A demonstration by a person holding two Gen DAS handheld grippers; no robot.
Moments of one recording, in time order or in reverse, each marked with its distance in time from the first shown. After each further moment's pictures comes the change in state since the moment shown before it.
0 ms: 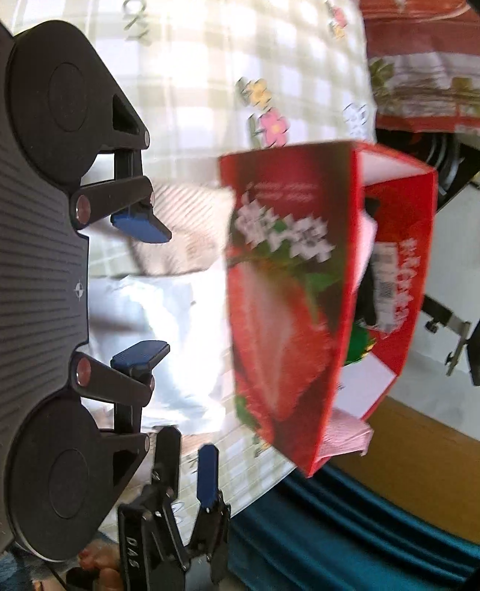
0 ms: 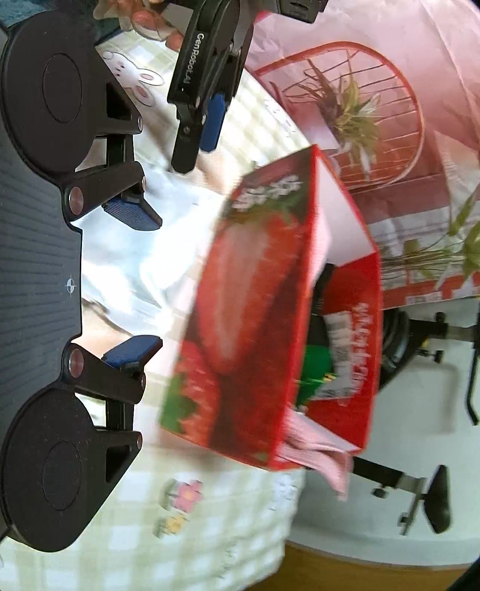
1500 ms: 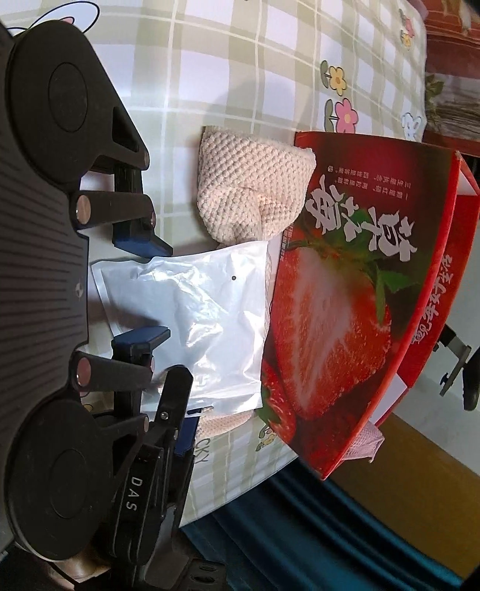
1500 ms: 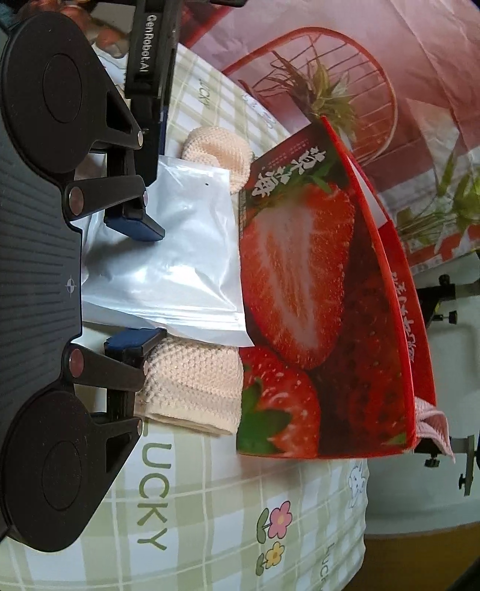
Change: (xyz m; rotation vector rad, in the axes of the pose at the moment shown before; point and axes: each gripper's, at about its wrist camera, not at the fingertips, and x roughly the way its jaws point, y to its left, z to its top) left arm 0.018 -0.011 -0.047 -0.140 -0.027 -0.041; right arm 0.037 -0.018 -0.044 0.197 -0.086 0.058
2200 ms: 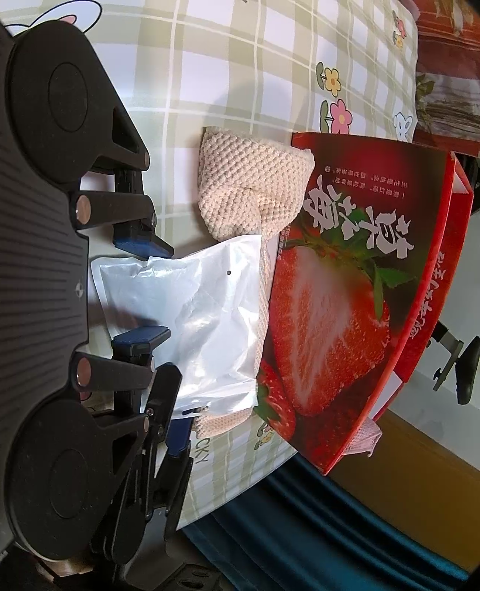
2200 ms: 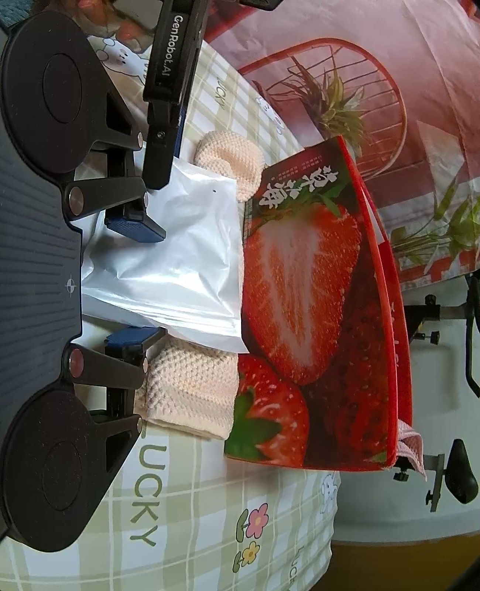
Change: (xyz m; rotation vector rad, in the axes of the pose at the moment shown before) left arm -0.003 0.002 -0.006 0.004 -0.030 -0.004; right arm -0.005 0.010 -0.011 -0.105 -0.031 -0.019
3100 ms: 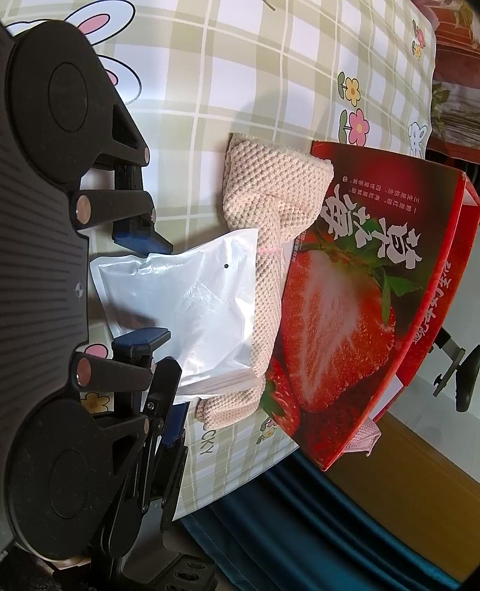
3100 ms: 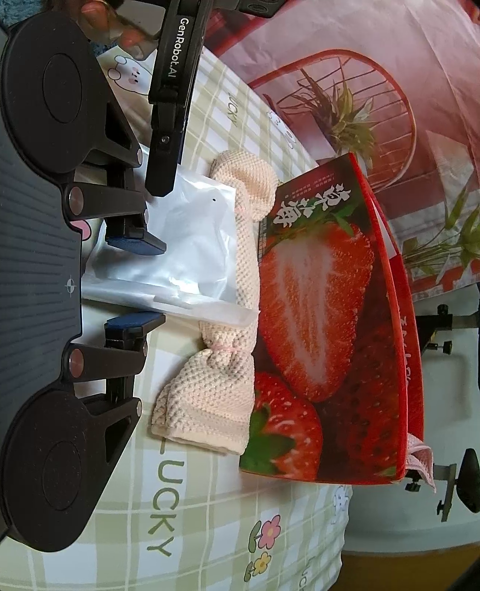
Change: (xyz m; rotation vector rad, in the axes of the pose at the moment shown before) left arm -0.008 0.001 -0.008 -0.040 0.021 -0.016; right arm -0.008 0.006 -0.002 0.002 0.040 0.039
